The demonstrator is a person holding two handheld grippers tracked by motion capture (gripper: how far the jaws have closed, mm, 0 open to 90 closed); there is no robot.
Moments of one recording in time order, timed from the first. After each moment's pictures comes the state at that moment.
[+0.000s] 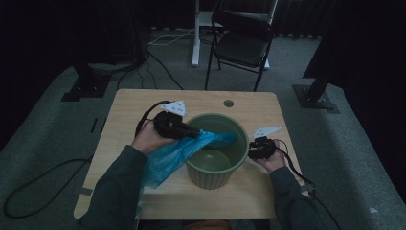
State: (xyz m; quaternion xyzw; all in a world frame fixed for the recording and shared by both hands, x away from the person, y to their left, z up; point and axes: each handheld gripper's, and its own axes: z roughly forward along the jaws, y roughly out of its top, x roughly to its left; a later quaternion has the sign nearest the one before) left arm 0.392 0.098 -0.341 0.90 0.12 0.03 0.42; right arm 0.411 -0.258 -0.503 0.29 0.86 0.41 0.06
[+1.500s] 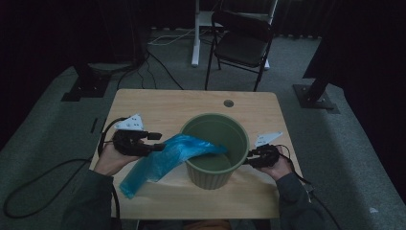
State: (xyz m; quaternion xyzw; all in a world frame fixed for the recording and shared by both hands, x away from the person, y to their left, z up) left arm 0.341 0.203 -0.367 0.87 0.21 0.08 0.45; right arm 0.376 -0.258 -0.487 0.24 0.88 0.40 0.03
